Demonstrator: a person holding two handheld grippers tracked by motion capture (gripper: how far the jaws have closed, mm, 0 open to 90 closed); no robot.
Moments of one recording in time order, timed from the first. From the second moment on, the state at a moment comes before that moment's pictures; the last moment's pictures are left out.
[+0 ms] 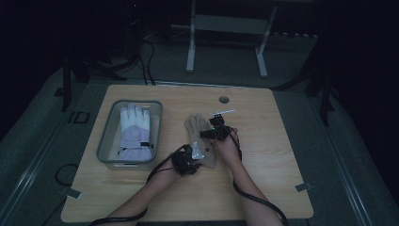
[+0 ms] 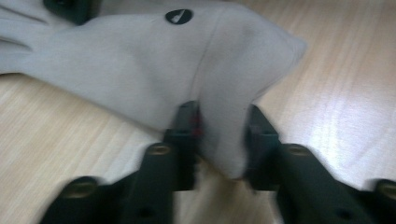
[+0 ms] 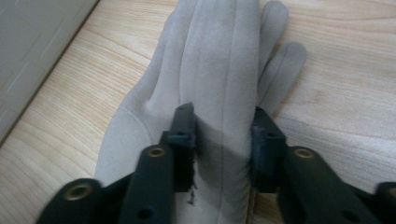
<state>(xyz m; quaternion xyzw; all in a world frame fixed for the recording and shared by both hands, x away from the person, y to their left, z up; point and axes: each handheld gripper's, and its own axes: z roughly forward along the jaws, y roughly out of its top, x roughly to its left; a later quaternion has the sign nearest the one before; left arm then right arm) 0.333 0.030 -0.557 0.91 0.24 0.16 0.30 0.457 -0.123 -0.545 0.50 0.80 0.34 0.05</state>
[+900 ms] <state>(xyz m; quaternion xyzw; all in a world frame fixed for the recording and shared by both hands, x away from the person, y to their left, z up) 0.312 0.061 -0.490 0.89 0.25 0.20 0.34 0.437 -0.118 -0.473 0.47 0.78 0.41 0.07</state>
